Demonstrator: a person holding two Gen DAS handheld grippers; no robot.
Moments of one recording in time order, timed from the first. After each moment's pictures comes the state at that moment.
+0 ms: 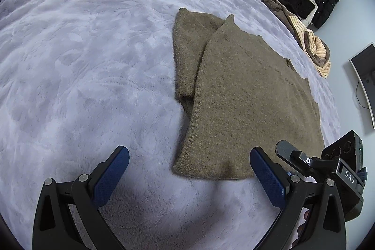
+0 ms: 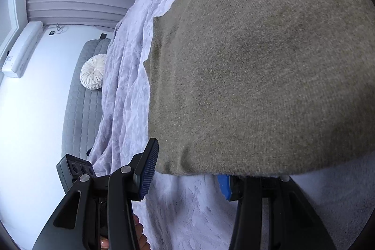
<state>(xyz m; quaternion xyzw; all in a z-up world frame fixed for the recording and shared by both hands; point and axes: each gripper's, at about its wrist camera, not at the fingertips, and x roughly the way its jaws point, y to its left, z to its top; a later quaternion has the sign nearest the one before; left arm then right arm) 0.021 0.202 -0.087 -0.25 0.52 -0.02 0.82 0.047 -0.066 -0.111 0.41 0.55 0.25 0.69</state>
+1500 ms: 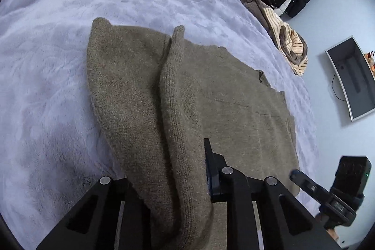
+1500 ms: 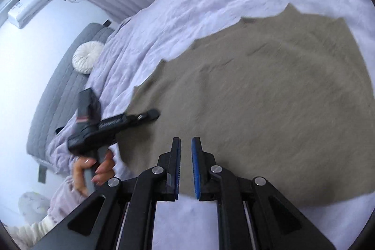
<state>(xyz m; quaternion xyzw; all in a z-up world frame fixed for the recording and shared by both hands) 0.155 0.159 -0.079 -0.26 0.52 -0.13 0.80 0.102 -0.142 -0.032 0.23 0.50 0.23 0.80</state>
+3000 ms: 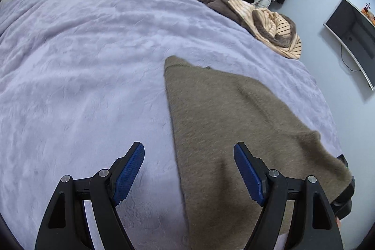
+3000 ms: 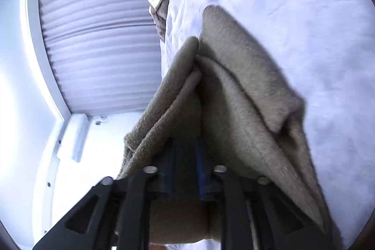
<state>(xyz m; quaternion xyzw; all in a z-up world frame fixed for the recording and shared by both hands) 0.144 0.014 -0.033 -0.14 0.48 -0.09 0.86 0.107 -0.328 -0.132 0.65 0.34 0.21 0.64</state>
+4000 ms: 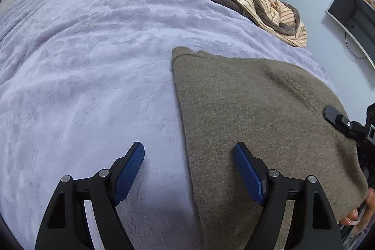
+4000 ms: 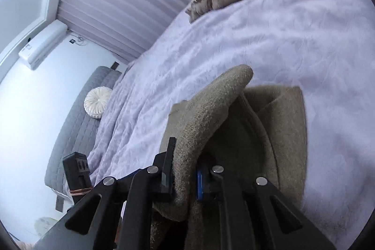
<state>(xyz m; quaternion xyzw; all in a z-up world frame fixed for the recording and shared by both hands) 0.162 -0.006 -0.055 -0.09 0.49 -0.09 0.86 0.157 -0.293 -0.026 0.31 0.39 0.24 0.83</state>
